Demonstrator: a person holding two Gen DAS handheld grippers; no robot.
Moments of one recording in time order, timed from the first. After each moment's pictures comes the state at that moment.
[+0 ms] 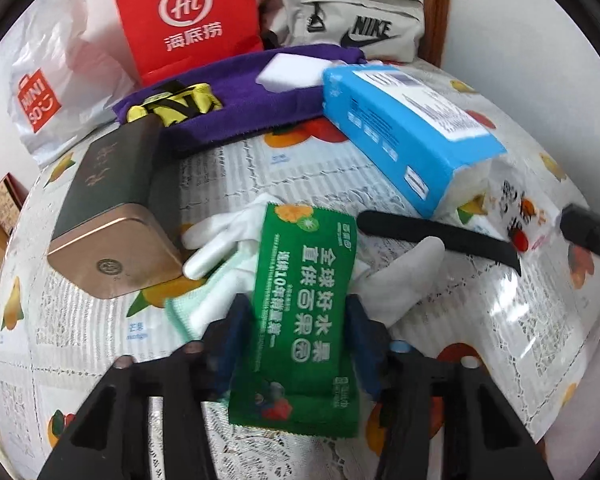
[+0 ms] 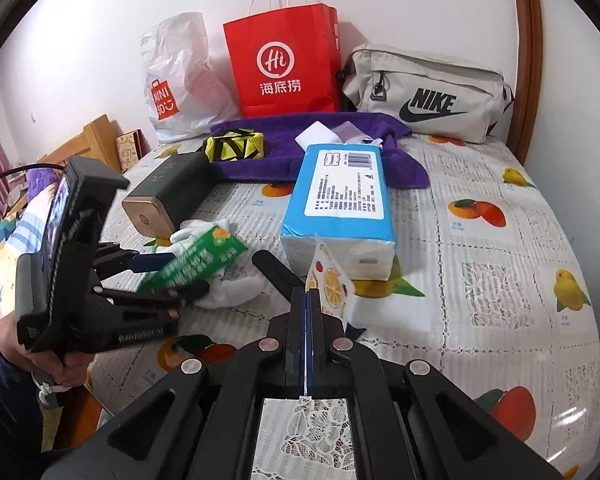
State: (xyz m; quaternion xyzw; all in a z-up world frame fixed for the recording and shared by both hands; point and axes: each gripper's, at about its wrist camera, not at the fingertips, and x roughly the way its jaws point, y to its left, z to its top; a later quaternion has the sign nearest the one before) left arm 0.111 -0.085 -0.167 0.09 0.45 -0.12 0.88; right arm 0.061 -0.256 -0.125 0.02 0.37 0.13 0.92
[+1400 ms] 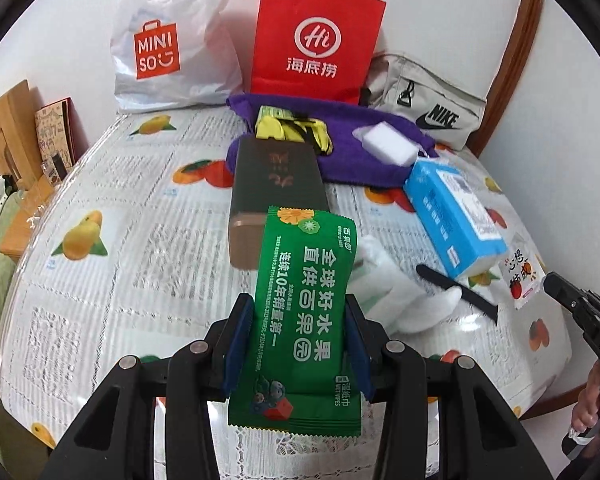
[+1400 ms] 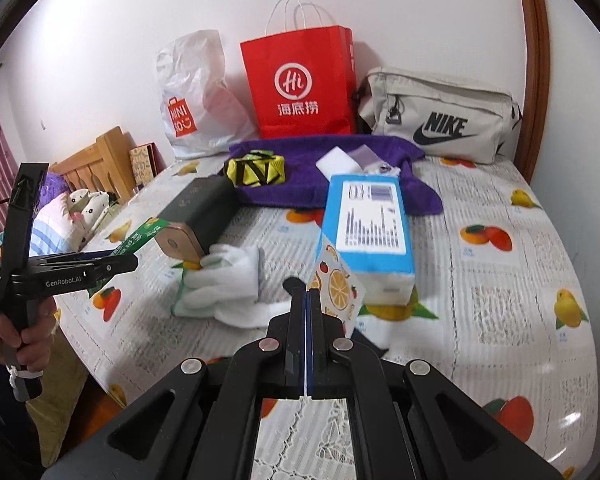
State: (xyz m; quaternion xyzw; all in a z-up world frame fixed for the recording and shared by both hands) left arm 0.083 0.028 -0.108 -0.06 0.42 -0.06 0.90; right arm 0.057 -0.242 -0.090 0.02 0.35 0.15 0.92
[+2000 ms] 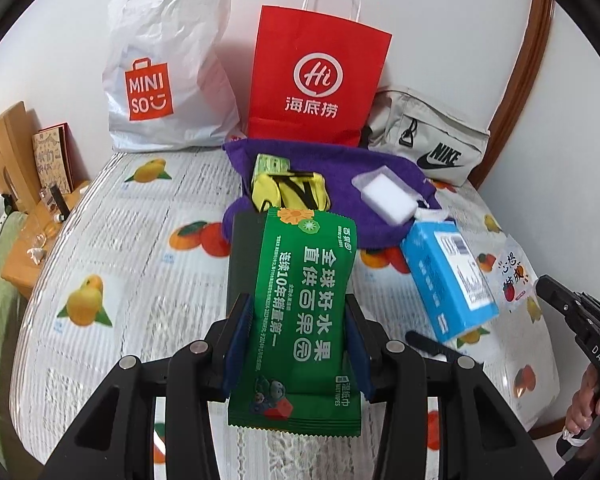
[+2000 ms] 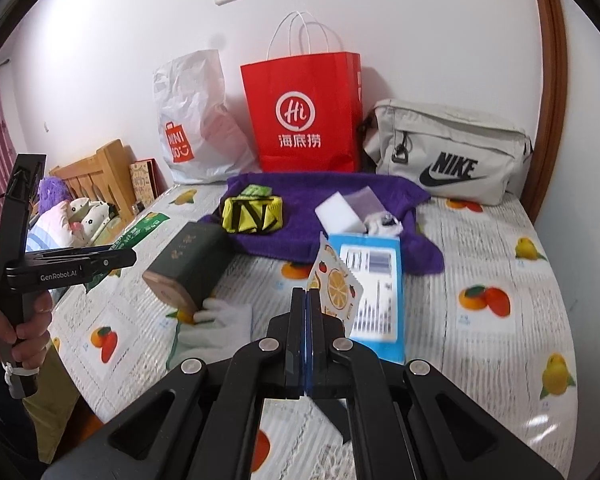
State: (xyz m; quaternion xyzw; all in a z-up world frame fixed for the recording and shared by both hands) left arm 0.131 0.029 -0.063 -0.07 0.40 -0.06 0.91; right arm 0.112 -0.239 -0.049 0.01 0.33 0.16 0.93
